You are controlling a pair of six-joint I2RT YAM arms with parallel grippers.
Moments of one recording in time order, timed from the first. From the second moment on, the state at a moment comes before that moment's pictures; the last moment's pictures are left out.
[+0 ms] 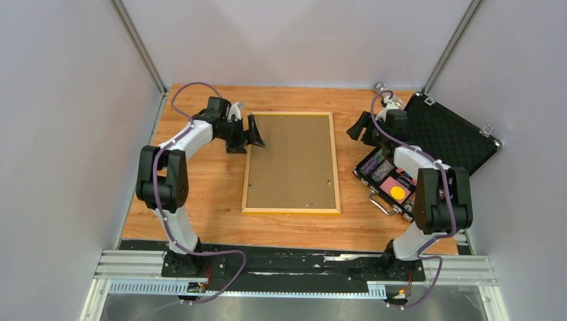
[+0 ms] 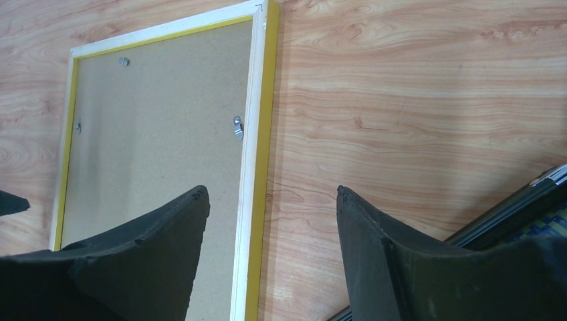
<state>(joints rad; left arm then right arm) -0.19 1.86 1.32 -0.48 0.54 -0.39 0.02 1.64 0.95 0.16 -0.31 0.39</state>
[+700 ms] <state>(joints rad) -0.19 1.65 1.31 -0.48 0.32 -0.05 0.18 1.56 0.95 0.15 -0.31 0.18</state>
